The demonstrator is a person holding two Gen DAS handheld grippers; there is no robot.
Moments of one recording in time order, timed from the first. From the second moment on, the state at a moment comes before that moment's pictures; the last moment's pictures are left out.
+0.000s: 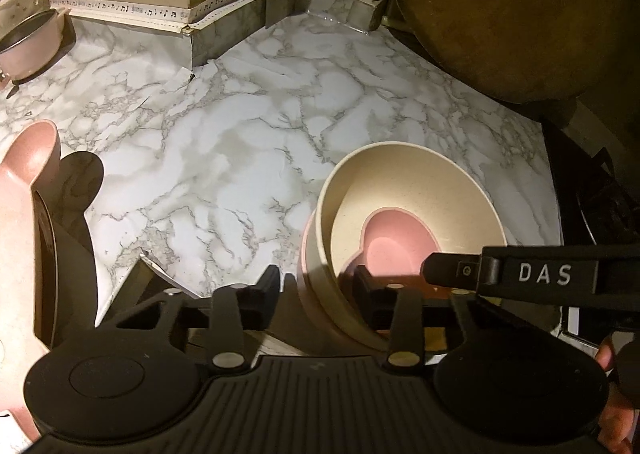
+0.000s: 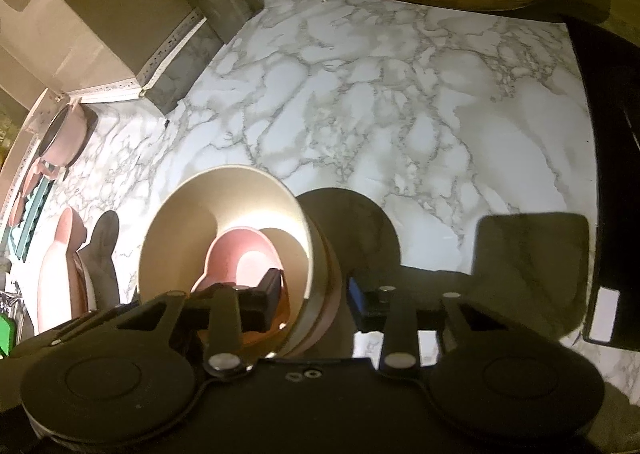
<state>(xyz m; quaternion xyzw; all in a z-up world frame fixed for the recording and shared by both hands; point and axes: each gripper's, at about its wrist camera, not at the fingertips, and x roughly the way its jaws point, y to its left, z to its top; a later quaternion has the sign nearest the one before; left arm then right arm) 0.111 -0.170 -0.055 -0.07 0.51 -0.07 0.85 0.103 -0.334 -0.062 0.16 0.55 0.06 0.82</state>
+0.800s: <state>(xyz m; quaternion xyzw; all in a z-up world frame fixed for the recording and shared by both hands) 0.100 -0.147 -0.014 -0.07 0.49 -0.06 0.86 0.091 -0.302 -0.029 0.09 0.53 0.08 0.84</state>
